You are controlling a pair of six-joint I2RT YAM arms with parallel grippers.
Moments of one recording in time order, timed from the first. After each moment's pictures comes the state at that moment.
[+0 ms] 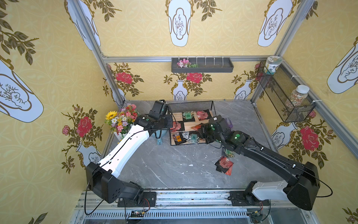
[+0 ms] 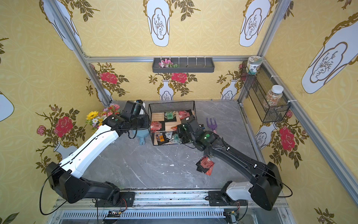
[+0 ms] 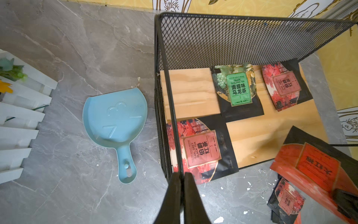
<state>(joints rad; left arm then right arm) -0.50 1.42 1.41 -0.84 -0.08 -0.43 0.75 1.29 1.10 -0.43 0.08 1.87</state>
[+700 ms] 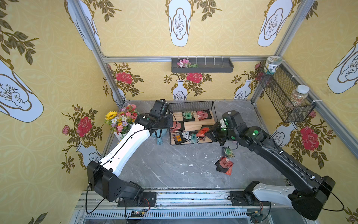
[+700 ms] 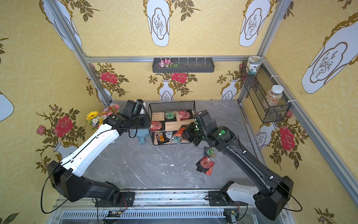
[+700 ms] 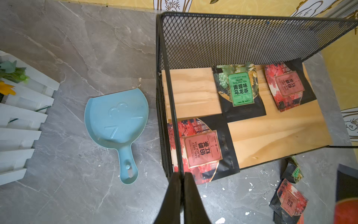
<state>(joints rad) -0.50 1.44 1.42 -0.85 -0.08 -0.42 0.62 1.18 1.24 -0.82 -0.26 1.33</state>
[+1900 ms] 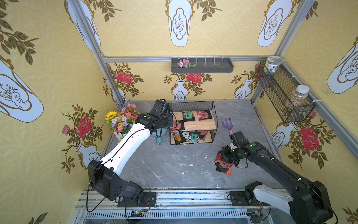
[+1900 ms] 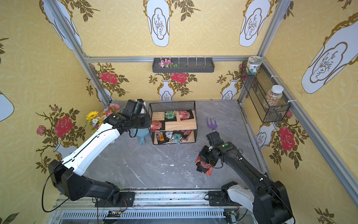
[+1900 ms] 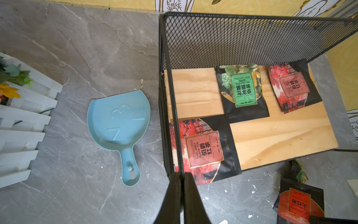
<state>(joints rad) -0.50 1.45 1.43 -0.85 -0.10 -0.41 0.34 1.10 0.68 -0.82 -0.34 0.99</state>
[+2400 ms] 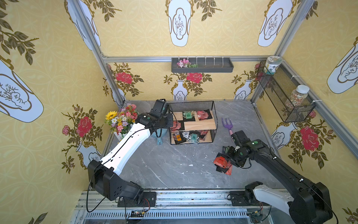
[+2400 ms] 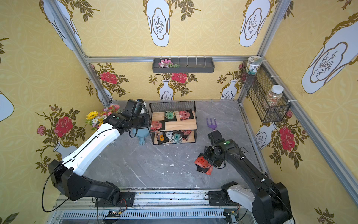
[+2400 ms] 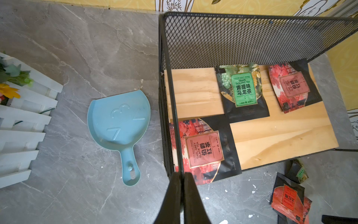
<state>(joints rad) -0.50 1.45 1.43 -0.85 -0.10 -0.41 0.32 1.09 0.77 -1.01 -0.16 0.97</state>
